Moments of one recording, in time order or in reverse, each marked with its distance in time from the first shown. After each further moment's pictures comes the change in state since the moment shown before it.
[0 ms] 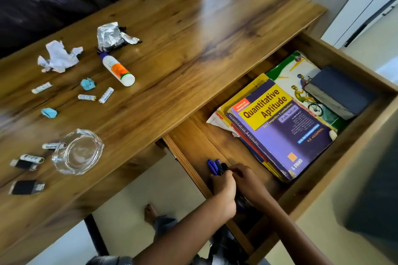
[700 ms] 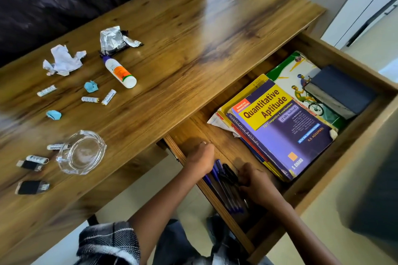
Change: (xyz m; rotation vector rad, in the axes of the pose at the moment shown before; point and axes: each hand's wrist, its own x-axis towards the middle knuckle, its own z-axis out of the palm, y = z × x) left_hand 0.018 0.078 -0.040 1.516 -0.018 0.835; right_hand -0.012 0.013 -0.021 -0.180 -0.042 -0.035
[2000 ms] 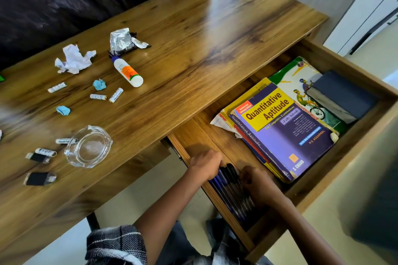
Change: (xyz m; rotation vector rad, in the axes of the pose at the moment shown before) left_hand -0.004 -0.008 0.020 0.072 -0.089 0.155; right_hand 0.011 0.007 -0.001 -0.114 -0.050 0.021
